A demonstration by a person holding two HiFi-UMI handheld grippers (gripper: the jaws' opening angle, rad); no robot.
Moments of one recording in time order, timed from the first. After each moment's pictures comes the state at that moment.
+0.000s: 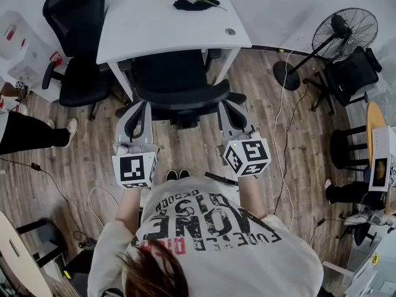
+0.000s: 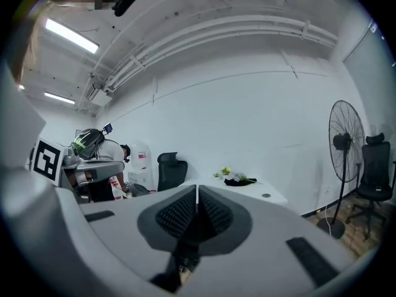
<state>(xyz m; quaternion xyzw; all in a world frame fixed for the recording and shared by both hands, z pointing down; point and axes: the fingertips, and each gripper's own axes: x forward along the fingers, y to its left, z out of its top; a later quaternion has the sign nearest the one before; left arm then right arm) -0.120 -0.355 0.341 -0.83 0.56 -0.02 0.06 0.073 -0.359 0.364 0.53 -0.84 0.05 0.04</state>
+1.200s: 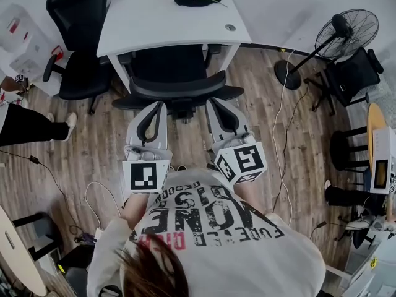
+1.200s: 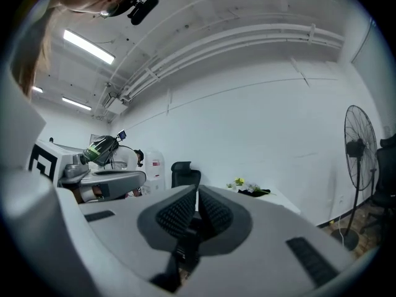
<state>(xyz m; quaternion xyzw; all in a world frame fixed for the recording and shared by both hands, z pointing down) -0.064 -0.303 0.325 -0.84 0.54 0.00 0.05 0.045 -0.314 0.330 0.49 -0.87 0.01 0.01</state>
